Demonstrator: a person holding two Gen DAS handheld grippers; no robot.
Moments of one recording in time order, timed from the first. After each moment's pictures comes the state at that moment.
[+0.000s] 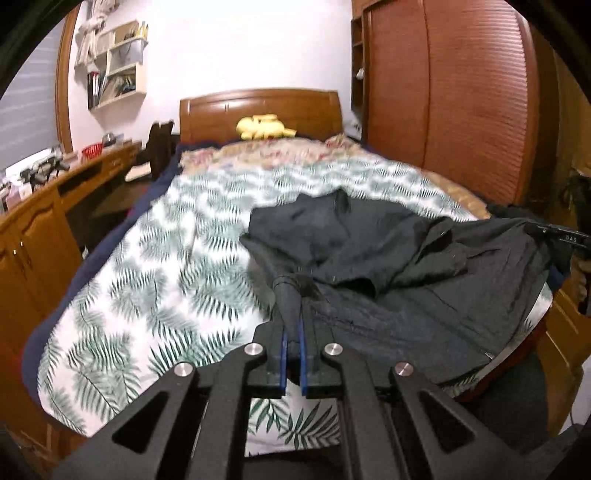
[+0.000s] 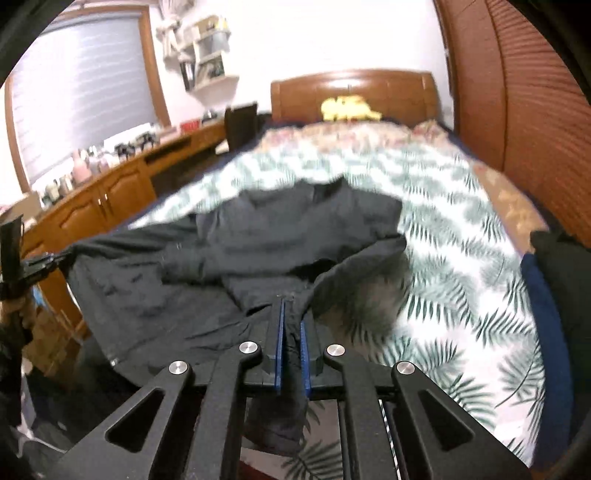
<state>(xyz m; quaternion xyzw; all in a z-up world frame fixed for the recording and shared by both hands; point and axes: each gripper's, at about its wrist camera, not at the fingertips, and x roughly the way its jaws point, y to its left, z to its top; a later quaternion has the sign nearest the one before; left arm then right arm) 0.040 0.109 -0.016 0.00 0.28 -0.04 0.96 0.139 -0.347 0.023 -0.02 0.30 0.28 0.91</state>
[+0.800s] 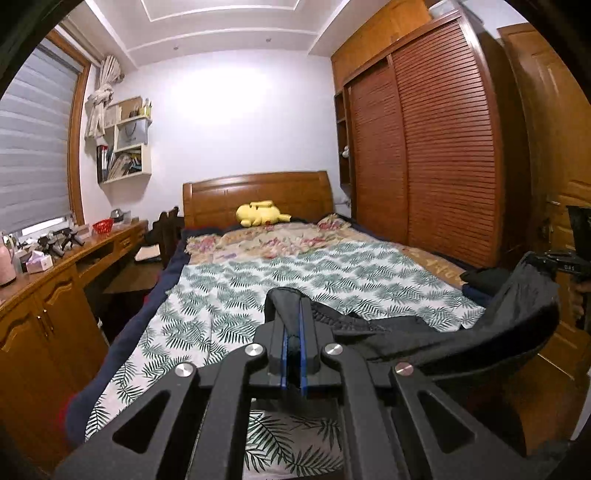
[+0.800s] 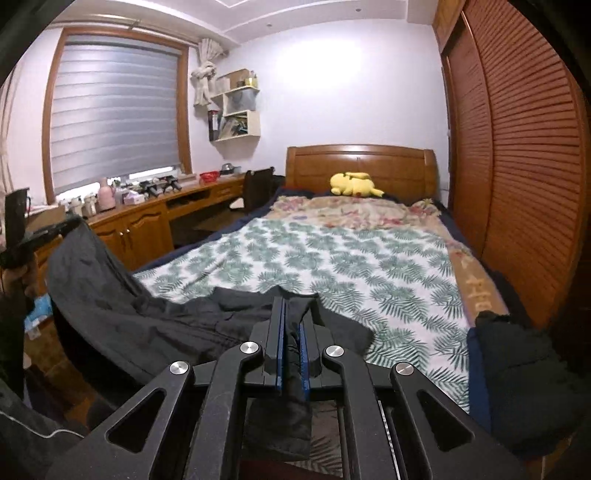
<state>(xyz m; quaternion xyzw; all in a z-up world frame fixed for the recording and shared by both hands) -0.032 0.120 0.108 0.02 0.15 -0.05 0.99 0.041 -0.383 0.135 -0.05 0.20 0.28 0.94</state>
